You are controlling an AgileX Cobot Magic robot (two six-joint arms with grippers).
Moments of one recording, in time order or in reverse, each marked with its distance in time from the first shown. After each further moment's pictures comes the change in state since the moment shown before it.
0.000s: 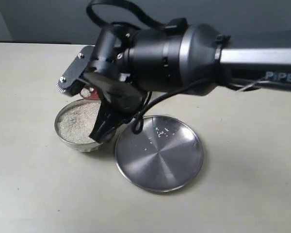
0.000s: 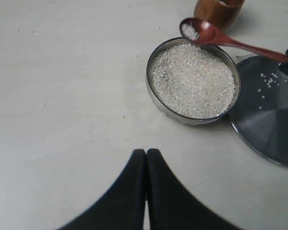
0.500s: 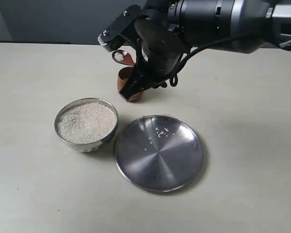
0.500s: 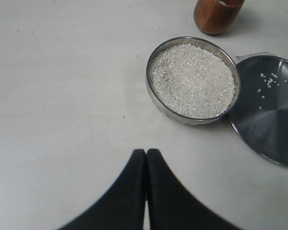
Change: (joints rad) left arm 0.000 0.000 0.000 0.000 0.000 0.000; right arm -0.190 -0.058 0.000 -0.012 -0.038 0.010
